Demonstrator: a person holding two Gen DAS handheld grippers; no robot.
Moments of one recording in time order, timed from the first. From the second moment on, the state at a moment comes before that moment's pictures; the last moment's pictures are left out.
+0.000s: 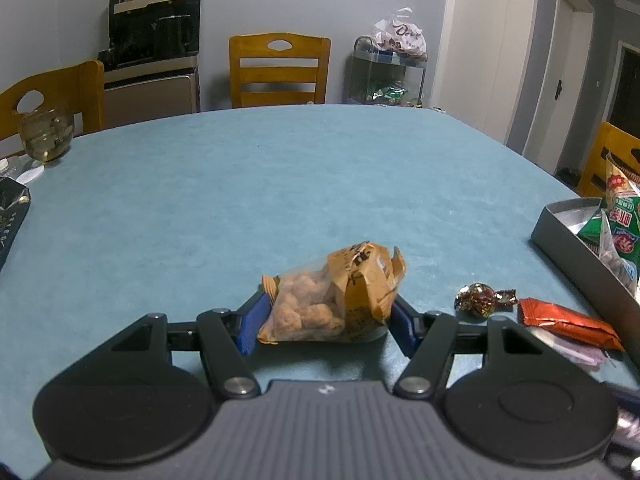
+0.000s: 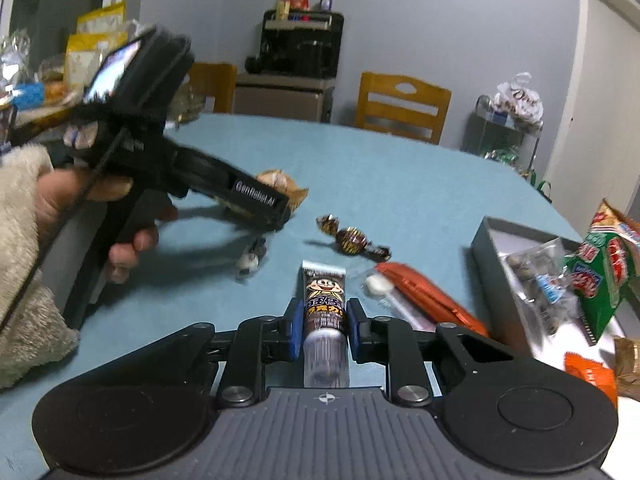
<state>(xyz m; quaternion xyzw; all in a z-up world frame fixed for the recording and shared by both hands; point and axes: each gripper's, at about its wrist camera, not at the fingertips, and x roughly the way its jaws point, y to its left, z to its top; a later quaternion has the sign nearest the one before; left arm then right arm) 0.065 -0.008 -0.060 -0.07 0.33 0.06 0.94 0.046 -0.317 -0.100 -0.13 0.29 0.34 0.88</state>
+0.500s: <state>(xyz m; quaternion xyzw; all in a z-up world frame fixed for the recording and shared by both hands) 0.052 -0.020 -0.054 -0.04 0.32 0.05 0.94 0.037 -0.346 -0.081 -0.11 0.25 0.34 0.90</state>
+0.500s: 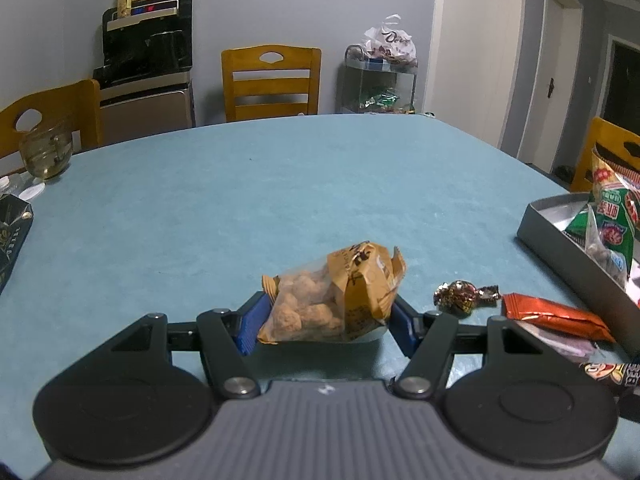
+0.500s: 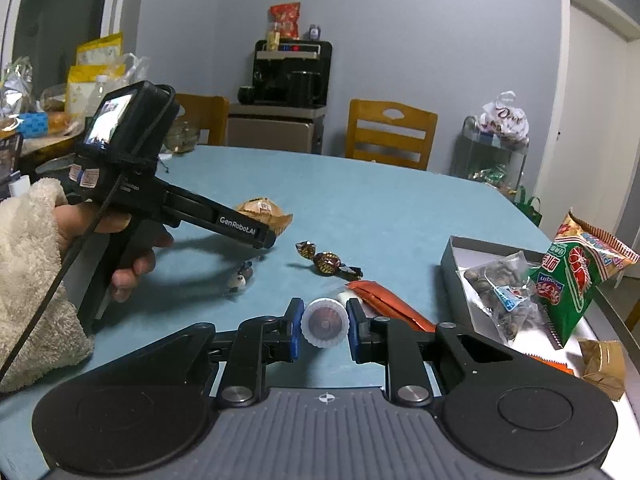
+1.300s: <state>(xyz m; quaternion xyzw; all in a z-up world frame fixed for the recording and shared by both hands) 0.036 -0.030 -0.027 -0.03 0.29 0.05 0.96 0.027 -0.373 -0.046 -0.08 0.18 0.33 0.92</state>
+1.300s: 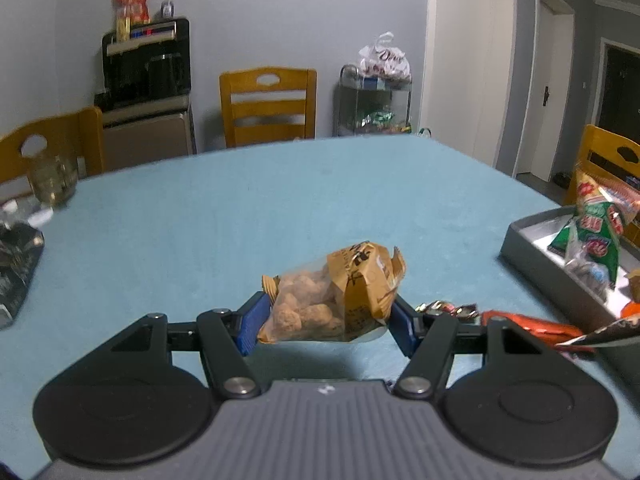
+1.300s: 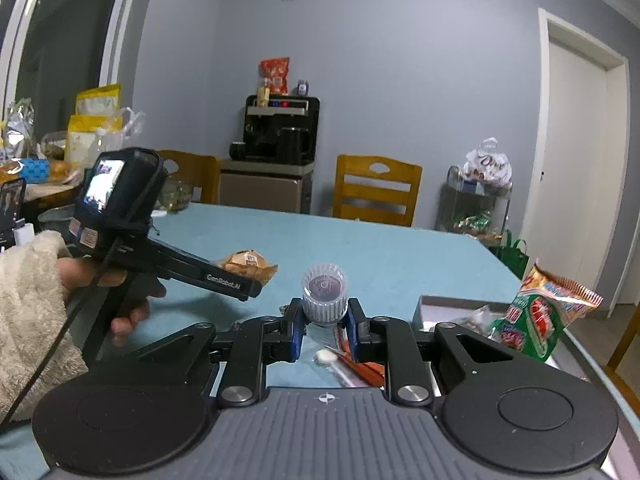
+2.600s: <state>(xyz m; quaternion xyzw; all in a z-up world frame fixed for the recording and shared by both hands) 0.025 -0.258 0.027 0.06 0.29 -0.17 0.94 0.064 -0.540 -0.050 -0.02 0.18 0.21 0.96</state>
